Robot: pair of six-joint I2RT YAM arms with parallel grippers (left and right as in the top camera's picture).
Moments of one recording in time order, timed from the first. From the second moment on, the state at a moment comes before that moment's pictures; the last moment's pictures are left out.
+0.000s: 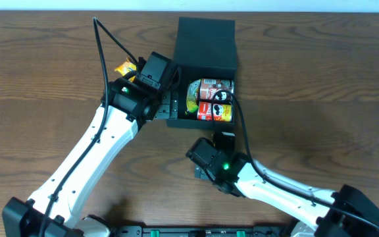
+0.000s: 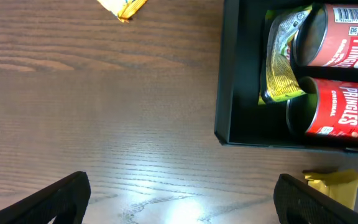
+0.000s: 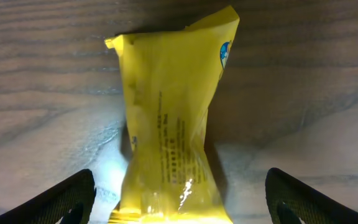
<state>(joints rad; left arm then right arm) -0.51 1.53 1.41 -1.07 -0.22 -0.41 0.92 1.52 0.75 -0.59 0.23 1.05</state>
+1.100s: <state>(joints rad) -0.51 1.53 1.41 -1.07 -0.22 -0.41 0.88 1.52 0.74 -0.52 0.27 1.07</state>
